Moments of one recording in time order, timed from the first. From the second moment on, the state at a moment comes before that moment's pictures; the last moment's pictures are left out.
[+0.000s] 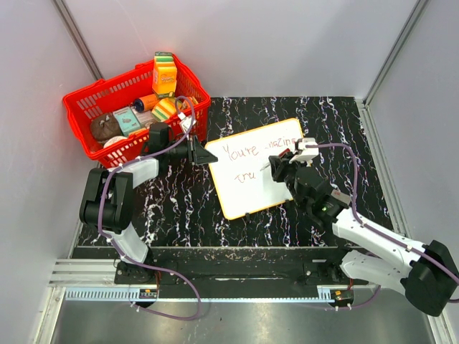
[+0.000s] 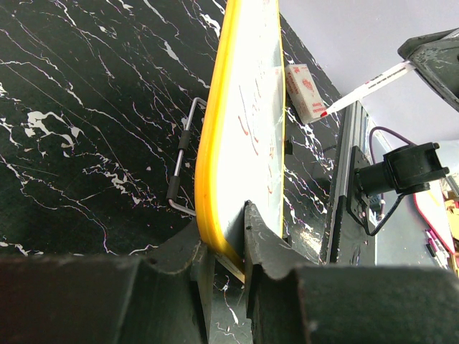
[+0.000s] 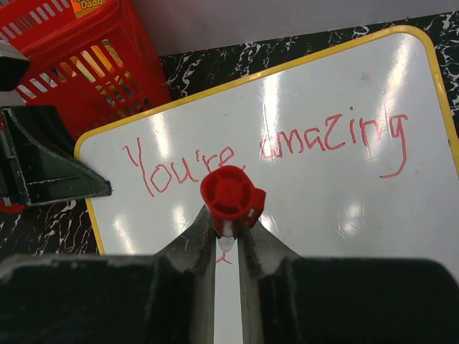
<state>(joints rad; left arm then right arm) -0.17 1.71 0.94 0.31 1.09 -0.31 0.76 1.01 0.60 0.31 0.46 0.39</state>
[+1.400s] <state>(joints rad) -0.17 1.71 0.94 0.31 1.09 -0.31 0.69 1.04 0.60 0.29 0.37 0.39</state>
